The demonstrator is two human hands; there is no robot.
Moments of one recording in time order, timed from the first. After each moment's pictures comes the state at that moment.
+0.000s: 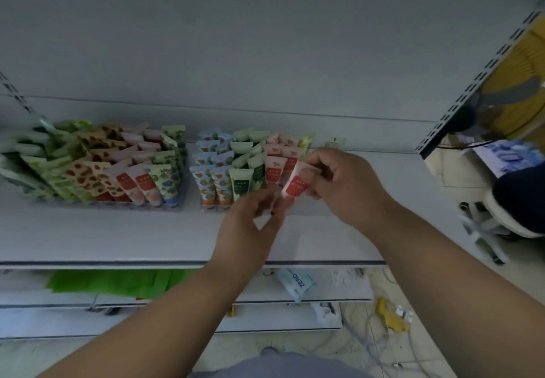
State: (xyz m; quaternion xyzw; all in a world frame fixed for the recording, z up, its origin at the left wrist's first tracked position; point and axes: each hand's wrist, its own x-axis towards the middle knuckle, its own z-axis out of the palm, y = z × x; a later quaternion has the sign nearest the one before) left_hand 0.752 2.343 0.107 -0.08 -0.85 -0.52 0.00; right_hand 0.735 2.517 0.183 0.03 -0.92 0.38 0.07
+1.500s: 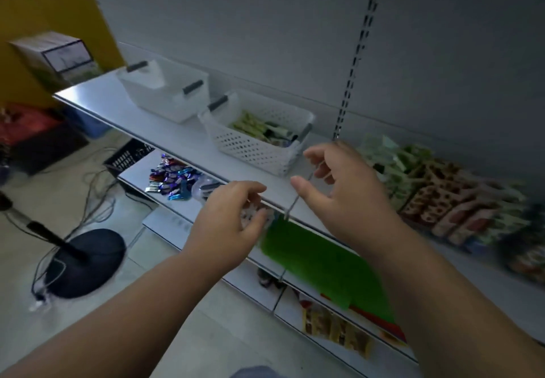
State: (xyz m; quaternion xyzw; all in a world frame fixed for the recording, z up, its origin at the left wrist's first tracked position) left_hand 0.823 1.861 0.156 0.06 -0.94 -0.29 0.17; right_hand 0.746 2.040 0.215 0.31 -0.88 0.35 0.08
